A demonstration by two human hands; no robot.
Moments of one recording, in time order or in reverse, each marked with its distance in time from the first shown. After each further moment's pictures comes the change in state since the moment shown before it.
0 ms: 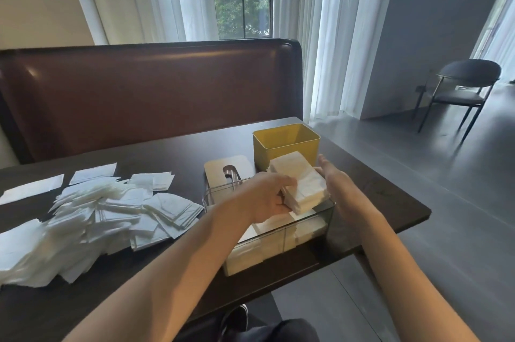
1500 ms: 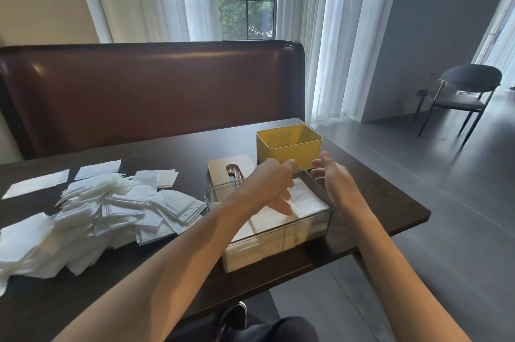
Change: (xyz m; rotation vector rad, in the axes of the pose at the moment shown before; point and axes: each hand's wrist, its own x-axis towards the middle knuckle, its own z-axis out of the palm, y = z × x) left_hand -0.019 0.016 0.009 0.533 0.201 0.139; right_hand 0.006 0.009 0.010 -0.091 0.185 -0.209
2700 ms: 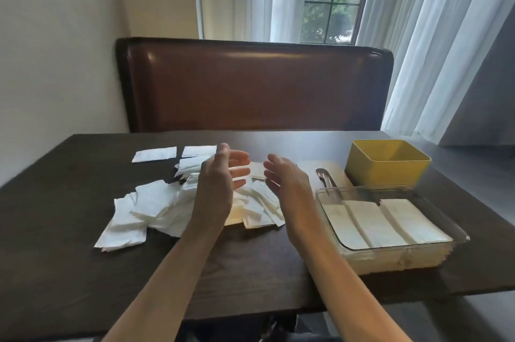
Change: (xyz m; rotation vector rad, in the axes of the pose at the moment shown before) left_hand -0.094 -0.127 -0.187 -0.532 0.719 0.302; right_hand -0.115 -0.108 0.221 0.363 -0.349 -0.226
